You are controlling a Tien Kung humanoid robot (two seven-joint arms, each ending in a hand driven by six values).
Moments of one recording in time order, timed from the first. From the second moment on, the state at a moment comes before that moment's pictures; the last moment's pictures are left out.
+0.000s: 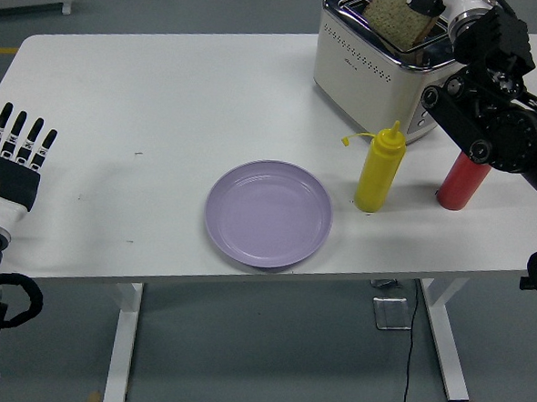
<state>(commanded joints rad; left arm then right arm) -0.09 0.13 -1.56 -1.44 0.37 0.12 -0.07 1.17 -0.15 0.72 0.64 -1.75 -0.39 -0.29</state>
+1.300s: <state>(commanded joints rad) -0.09 0.15 -1.58 -1.45 0.37 0.12 -0.07 0.99 -0.60 0.97 0.98 -1.23 -0.36 0.09</state>
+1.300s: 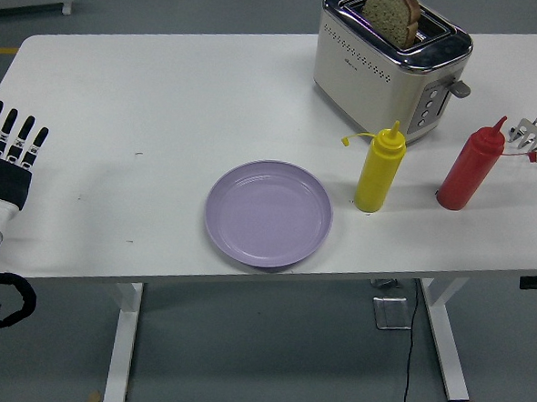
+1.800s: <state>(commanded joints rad) -0.08 0.15 -1.60 -1.45 0.38 0.12 -0.07 0.86 -0.79 0.89 0.79 -1.53 -0.26 0.38</state>
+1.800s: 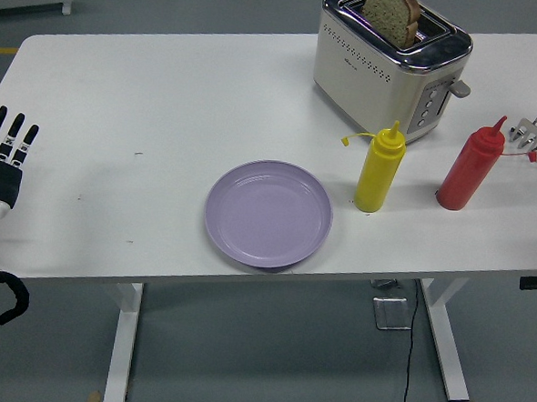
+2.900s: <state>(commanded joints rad) -0.08 0.15 -1.60 -1.44 0.38 0.12 -0.07 0.93 -0.69 0.55 0.81 -1.79 -0.30 0.41</state>
